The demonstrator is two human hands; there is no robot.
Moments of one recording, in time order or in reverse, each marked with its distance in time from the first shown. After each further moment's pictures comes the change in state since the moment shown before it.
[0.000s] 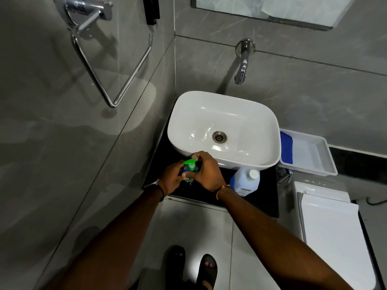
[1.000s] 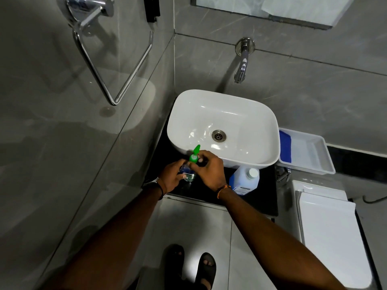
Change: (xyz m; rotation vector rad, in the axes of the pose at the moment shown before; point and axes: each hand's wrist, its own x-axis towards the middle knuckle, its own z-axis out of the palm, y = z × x) left_hand -0.001 -0.003 -0.002 0.011 -0.038 -0.003; right_hand -0.005 -0.002 0.002 0.114 0.191 0.037
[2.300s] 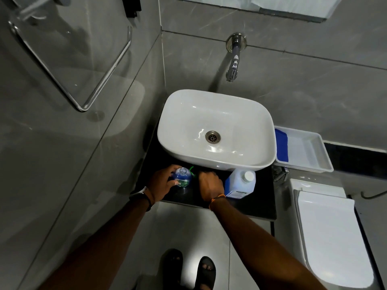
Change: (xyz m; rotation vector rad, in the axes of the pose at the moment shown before) left_hand -0.002 -0.001 0.000 -0.033 0.015 -0.032; right_hand -0.001 0.065 0.008 -0.888 -0.319 0.126
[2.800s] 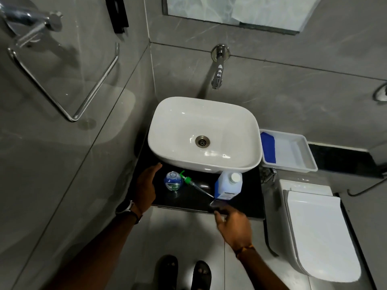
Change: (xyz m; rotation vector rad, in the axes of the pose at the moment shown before) left_hand -0.024 0.002 -0.004 0.180 0.350 0.129; right_hand -0.134 0.082 0.021 0.375 0.231 0.244
